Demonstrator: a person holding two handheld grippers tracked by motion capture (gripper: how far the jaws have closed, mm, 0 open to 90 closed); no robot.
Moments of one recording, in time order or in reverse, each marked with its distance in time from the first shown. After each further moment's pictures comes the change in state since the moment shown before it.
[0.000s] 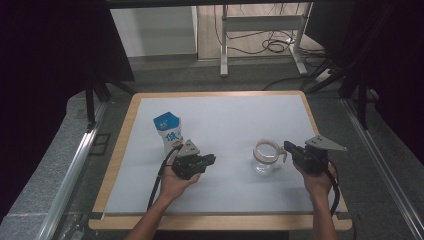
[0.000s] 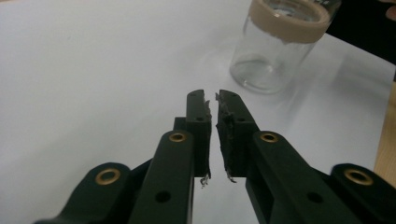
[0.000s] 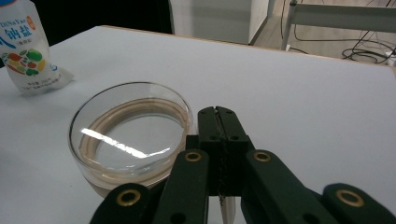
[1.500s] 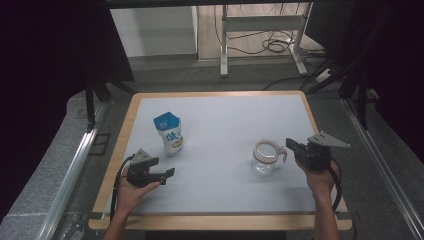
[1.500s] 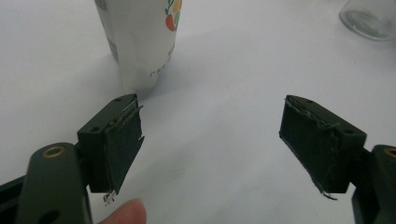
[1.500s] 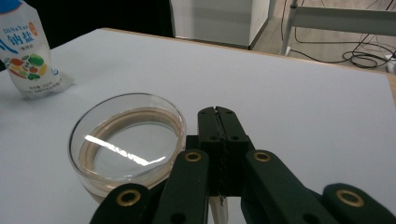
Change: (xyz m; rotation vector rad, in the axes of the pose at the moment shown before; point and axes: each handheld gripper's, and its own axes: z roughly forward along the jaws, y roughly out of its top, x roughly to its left) left arm 0.068 -0.076 -0.085 0.070 0.230 -0.151; right arm -0.005 0.009 -0.003 0.000 0.006 -0.004
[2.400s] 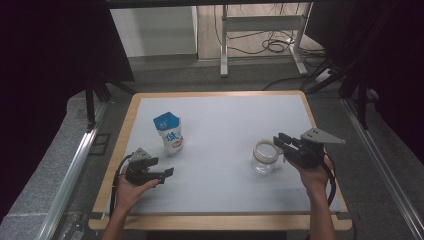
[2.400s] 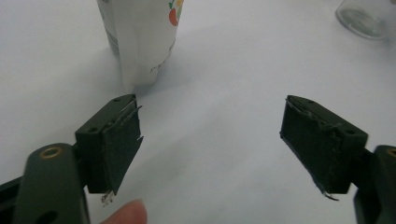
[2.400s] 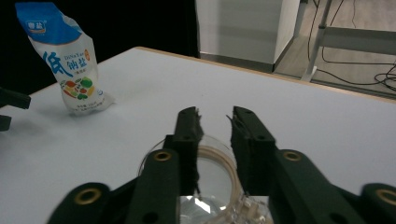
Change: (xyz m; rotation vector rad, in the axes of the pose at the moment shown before) left arm 0.009 0.000 -0.003 0.023 -0.038 -0.008; right arm 0.023 0.021 -0.002 -0.070 0.101 -0.021
